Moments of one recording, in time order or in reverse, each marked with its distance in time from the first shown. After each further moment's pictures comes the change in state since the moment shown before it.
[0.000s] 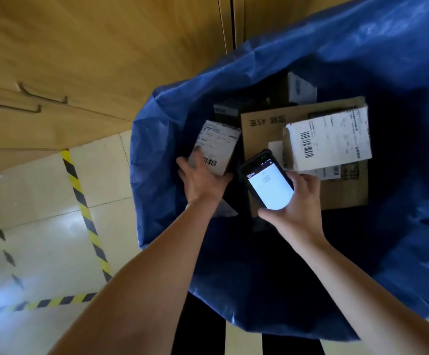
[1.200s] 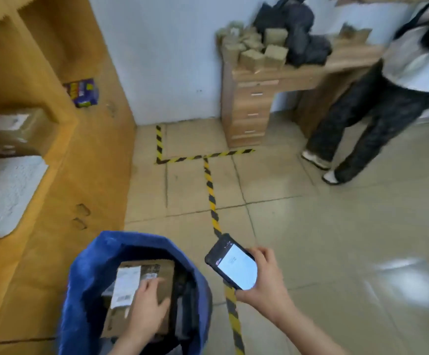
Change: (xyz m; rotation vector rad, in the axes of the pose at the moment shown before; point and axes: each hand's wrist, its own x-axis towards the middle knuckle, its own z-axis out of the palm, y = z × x) left_hand -0.280 0.121 -0.173 0.703 -0.518 1.465; right_hand -0.441 -0.053 -0.112 0.591 1.055 0.533
